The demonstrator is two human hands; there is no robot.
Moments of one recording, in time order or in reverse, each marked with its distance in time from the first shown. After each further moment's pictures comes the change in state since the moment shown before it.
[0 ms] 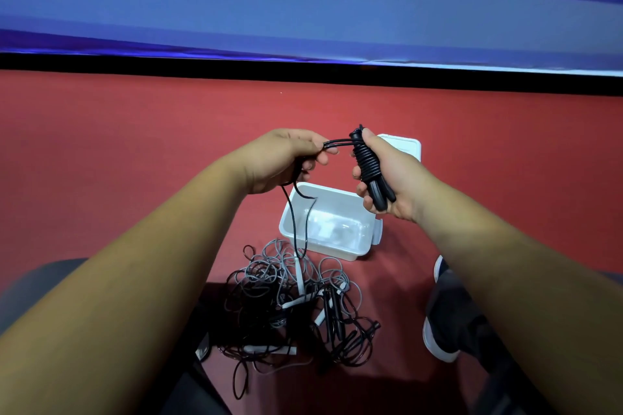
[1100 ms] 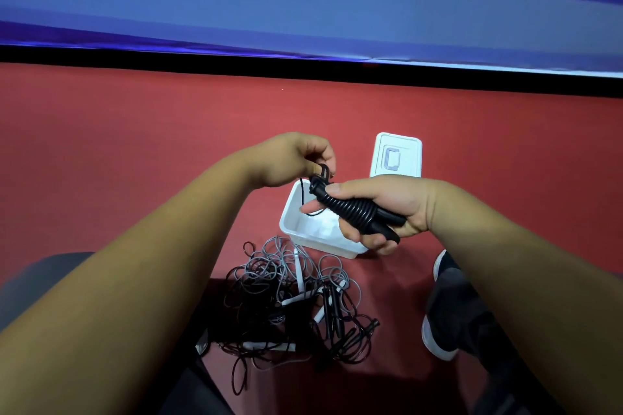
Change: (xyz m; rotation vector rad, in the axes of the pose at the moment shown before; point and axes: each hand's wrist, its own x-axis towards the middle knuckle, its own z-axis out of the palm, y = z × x) left_hand -0.005 0.003 0.000 0.644 -0.074 0.123; right_hand -0.030 0.003 0.003 -0.440 -0.747 0.245
